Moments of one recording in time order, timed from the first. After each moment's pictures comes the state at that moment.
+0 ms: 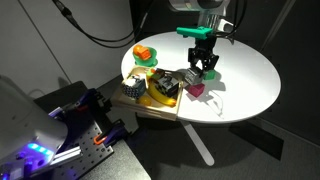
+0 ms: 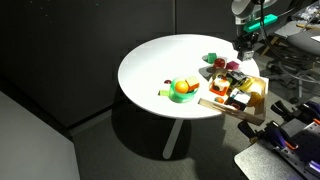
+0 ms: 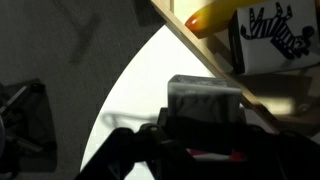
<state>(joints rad) -0.05 0.58 -0.16 -1.79 -0.14 2.09 0.12</state>
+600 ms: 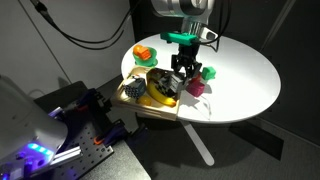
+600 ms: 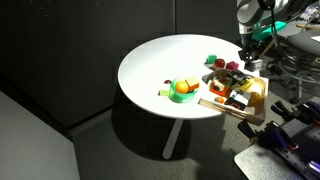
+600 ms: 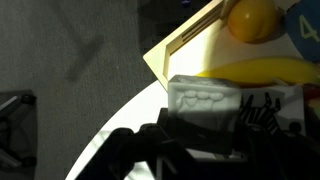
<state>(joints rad) -0.04 0.47 -0.13 -2.01 -0.18 2.10 0.07</state>
